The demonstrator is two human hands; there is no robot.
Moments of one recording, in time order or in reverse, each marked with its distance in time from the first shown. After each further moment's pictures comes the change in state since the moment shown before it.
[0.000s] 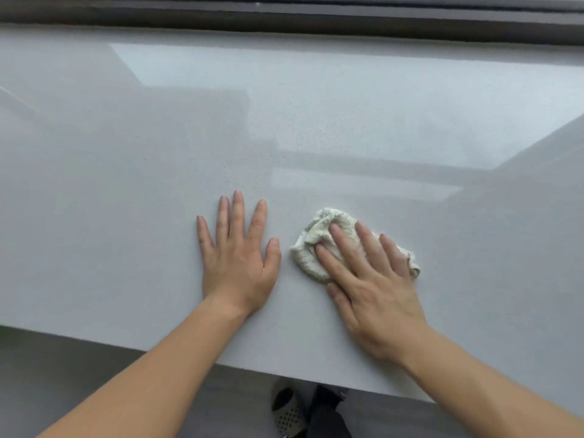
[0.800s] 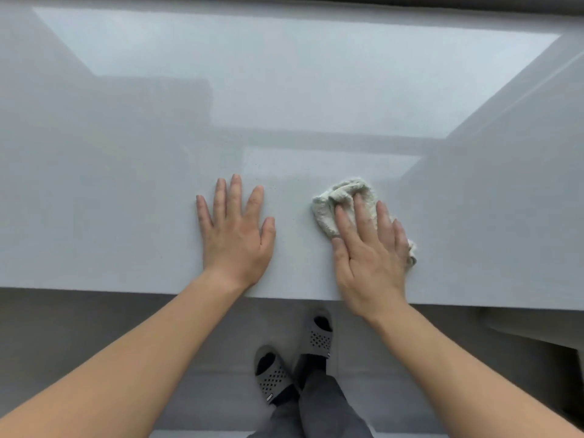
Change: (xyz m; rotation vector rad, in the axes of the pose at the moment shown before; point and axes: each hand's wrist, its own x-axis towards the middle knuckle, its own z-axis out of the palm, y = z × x) left_hand -0.063 0.030 0.008 -0.084 -0.010 0.113; right_hand -0.081 -0.018 0.005 0.107 0.040 0.462
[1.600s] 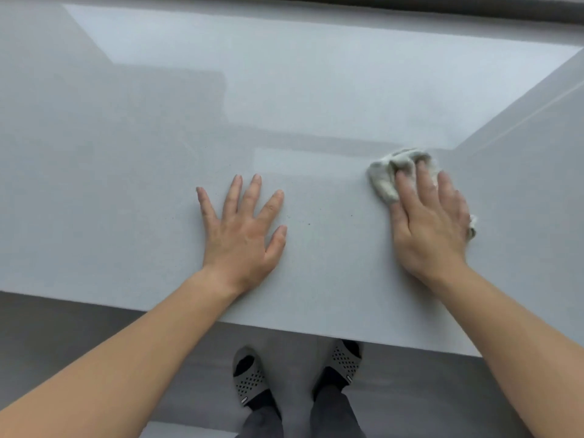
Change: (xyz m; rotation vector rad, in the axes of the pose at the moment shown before) left_hand 0.032 0.076 0.005 0.104 -0.024 0.118; right_hand 0.097 0.142 -0.041 0.011 -0.026 0.079
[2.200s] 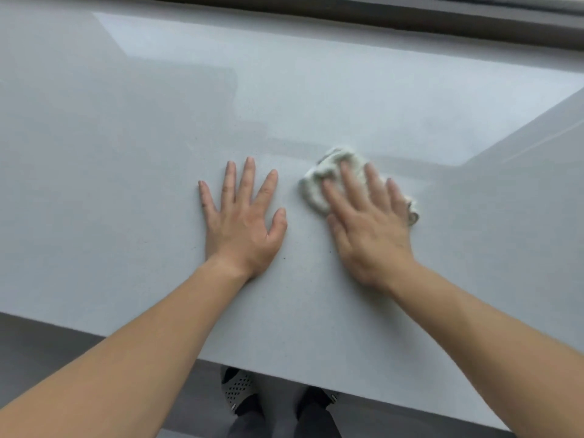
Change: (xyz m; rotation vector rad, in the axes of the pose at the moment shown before) left_hand 0.072 0.035 0.004 -0.035 0.003 -0.215; right_hand 0.062 -0.030 -0.001 -0.092 0.010 -0.446
